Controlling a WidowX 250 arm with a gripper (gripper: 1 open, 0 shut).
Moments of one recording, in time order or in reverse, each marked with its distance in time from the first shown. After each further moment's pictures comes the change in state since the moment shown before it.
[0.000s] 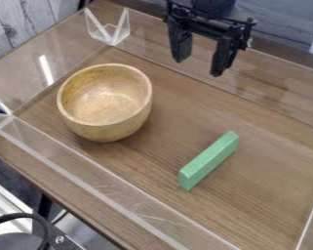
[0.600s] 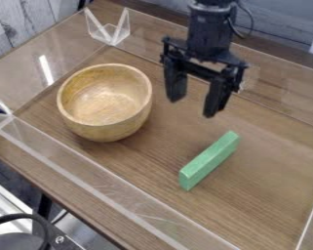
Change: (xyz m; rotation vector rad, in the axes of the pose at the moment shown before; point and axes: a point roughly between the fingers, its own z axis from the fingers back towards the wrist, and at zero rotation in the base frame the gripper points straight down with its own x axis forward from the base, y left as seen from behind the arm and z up) arm -0.028 -0.021 -0.037 -0.062 0.161 -0.072
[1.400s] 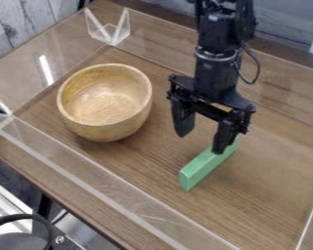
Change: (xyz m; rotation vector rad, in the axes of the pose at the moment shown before) arm -0.004 -0.022 -0.032 0.021 -0.138 0.012
